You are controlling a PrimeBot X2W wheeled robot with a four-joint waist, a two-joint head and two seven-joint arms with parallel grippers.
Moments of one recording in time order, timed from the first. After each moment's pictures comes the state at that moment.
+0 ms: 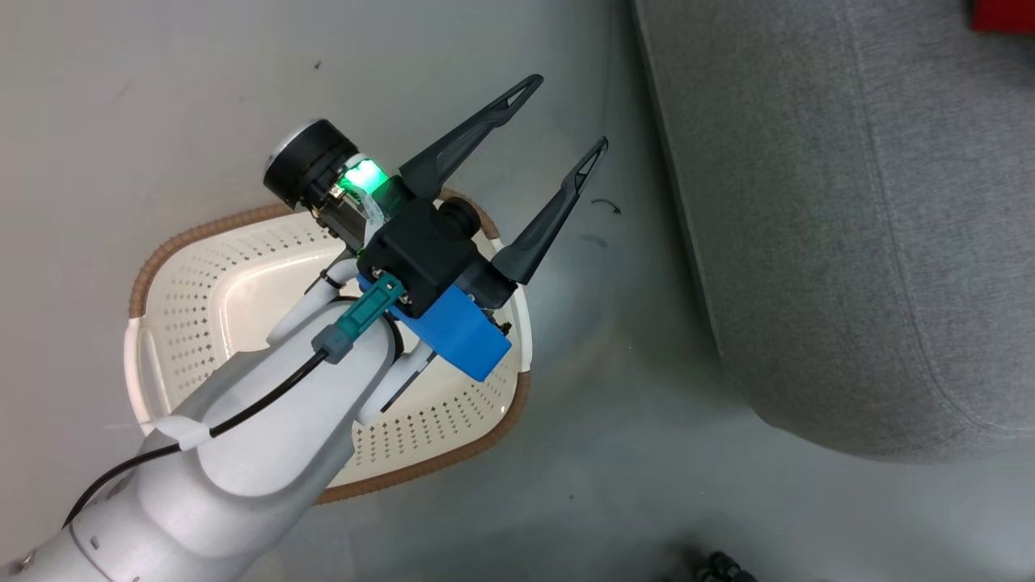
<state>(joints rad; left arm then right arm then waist) -0.84 0.33 -0.86 0.20 -0.38 -0.04 -0.22 -1.08 -0.32 -0.42 0.19 0.05 0.13 -0.26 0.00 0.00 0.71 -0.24</state>
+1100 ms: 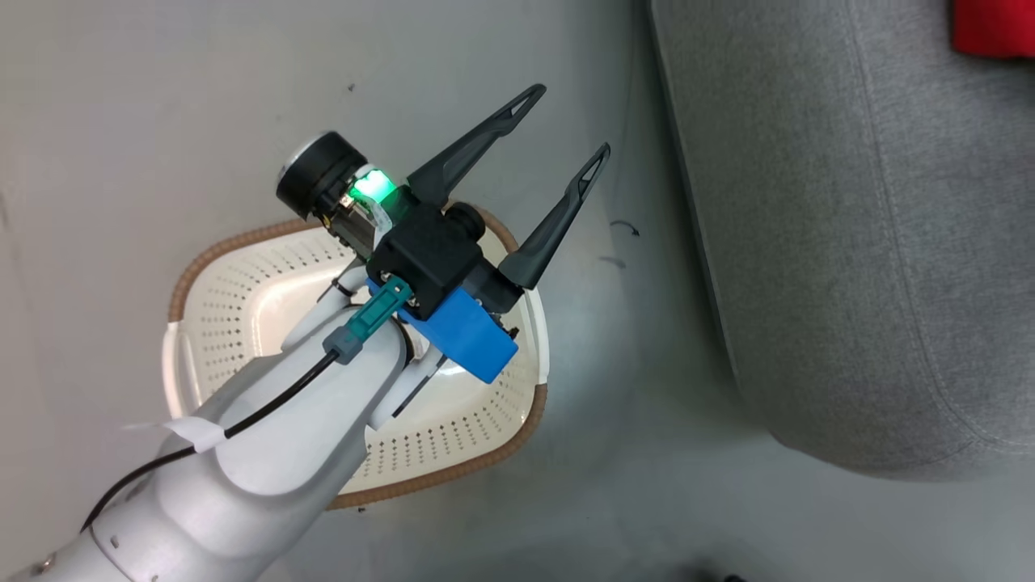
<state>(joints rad) -0.84 0.31 -0.88 0.24 -0.40 -0.03 -0.25 -0.87 -0.30 -0.46 0.61 0.06 0.13 -0.26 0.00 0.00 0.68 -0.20</state>
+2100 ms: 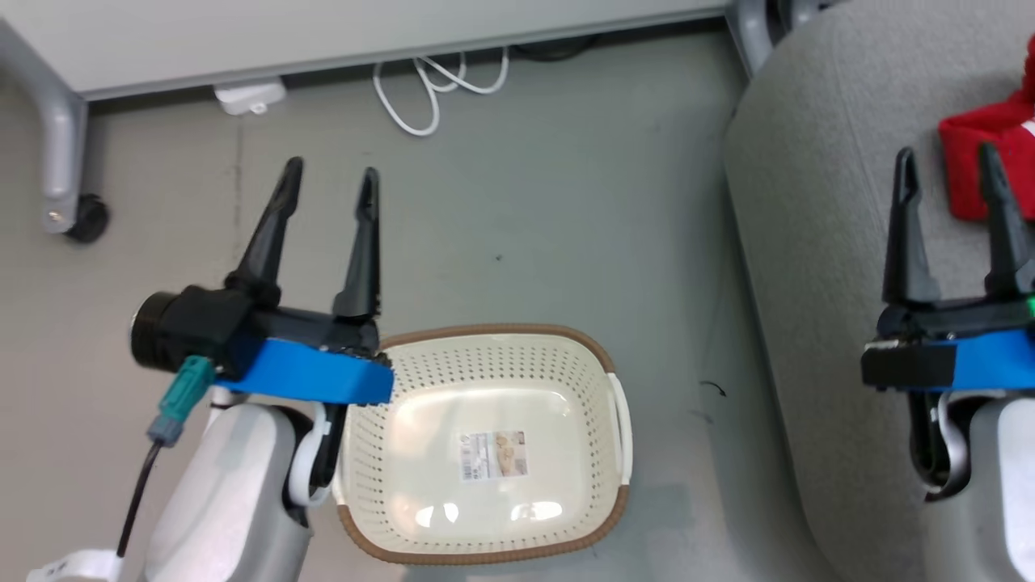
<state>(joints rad) -0.43 0.19 -0.35 0.19 -0.35 -0.01 -0.26 -0.39 -0.09 -0.15 0.12 0.07 0.13 -0.26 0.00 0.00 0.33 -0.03</state>
